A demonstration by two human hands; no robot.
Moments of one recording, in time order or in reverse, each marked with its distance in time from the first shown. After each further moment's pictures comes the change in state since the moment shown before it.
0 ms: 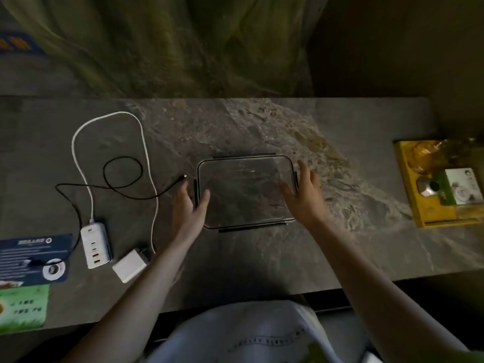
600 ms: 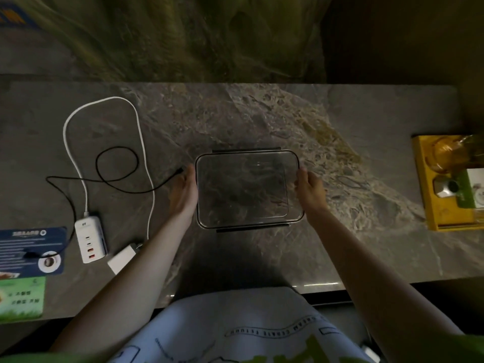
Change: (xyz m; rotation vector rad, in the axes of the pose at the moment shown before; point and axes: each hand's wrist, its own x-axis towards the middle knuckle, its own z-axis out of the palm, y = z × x) left_hand 0.045 0.021 0.011 -0.200 0.140 -0.371; right_hand 0.054 0.045 0.045 0.413 0.098 0.436
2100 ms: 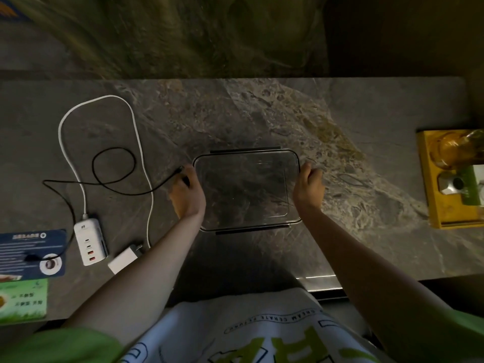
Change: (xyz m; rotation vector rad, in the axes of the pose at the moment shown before) left_hand -0.006 0.000 0.021 0.091 0.294 0.187; right_hand 0.007 -0.010 0.006 -0.044 0.154 -0.012
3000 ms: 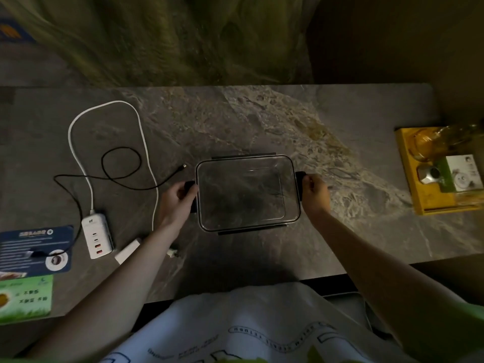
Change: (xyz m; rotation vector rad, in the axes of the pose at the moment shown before) left_hand 0.006 -0.052 -0.055 -0.108 -0.432 0.035; right_hand -0.030 0.036 -0.034 -0.019 -0.042 -0.151
